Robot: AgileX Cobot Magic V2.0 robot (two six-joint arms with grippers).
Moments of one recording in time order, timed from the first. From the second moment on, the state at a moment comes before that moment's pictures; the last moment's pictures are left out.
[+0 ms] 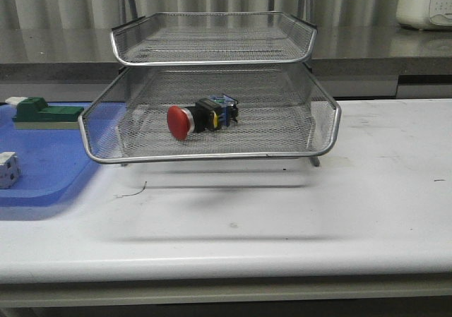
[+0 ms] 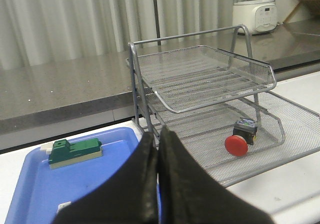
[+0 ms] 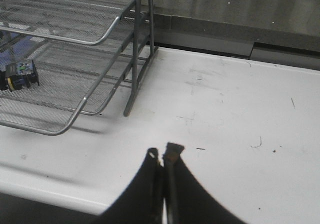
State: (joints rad) left arm -0.29 0.03 -0.35 -0.16 0.40 0.25; right arm 0.13 0.28 -0.38 0.12 0.42 -0.15
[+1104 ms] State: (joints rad) left arm -0.29 0.03 -0.35 -0.16 0.40 0.25; right arm 0.84 1.43 -0.84 0.13 0.28 -0.15
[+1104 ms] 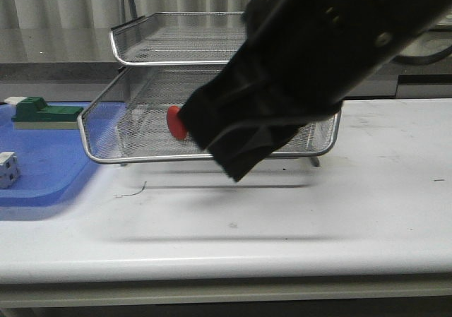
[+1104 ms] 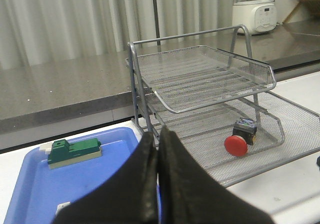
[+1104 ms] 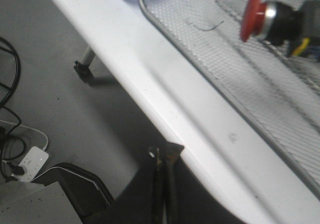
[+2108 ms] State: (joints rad) left arm -0.29 0.02 -0.35 -0.16 0.40 0.25; right arm 0.72 1.77 -1.06 0.13 0.27 -0.15
